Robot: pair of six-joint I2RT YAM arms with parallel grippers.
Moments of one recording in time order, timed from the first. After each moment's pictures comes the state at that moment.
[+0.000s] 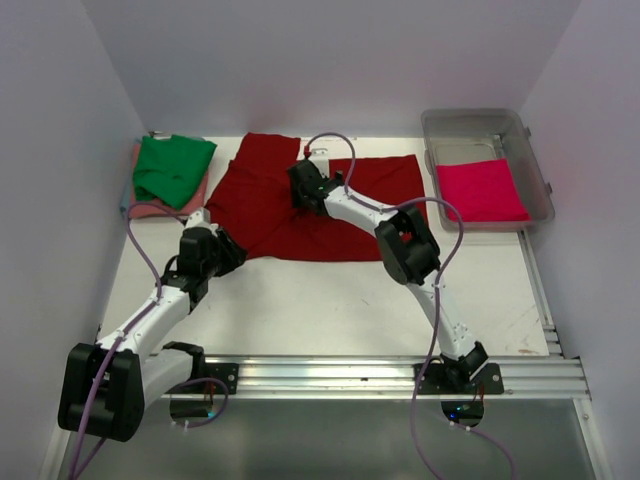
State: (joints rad) left arm -0.17 1.05 0.43 -0.03 0.02 -0.65; right arm 0.71 2.45 2.06 -0.42 0.56 0.48
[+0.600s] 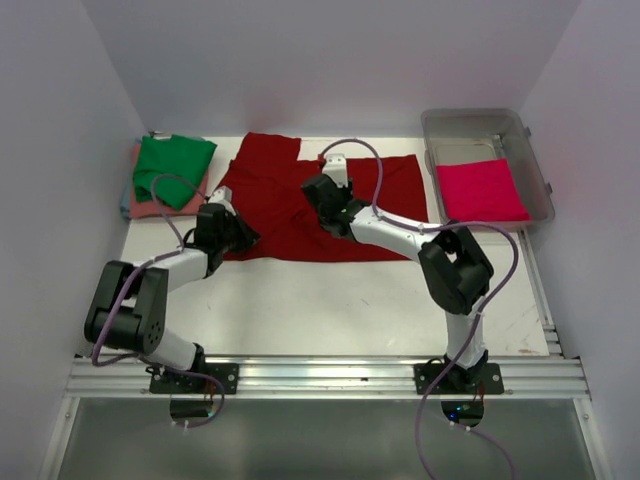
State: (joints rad) left arm -0.17 1.47 0.59 0.26 0.19 -0.60; right arm 0.78 1.99 1.48 -0.21 0.71 0.41
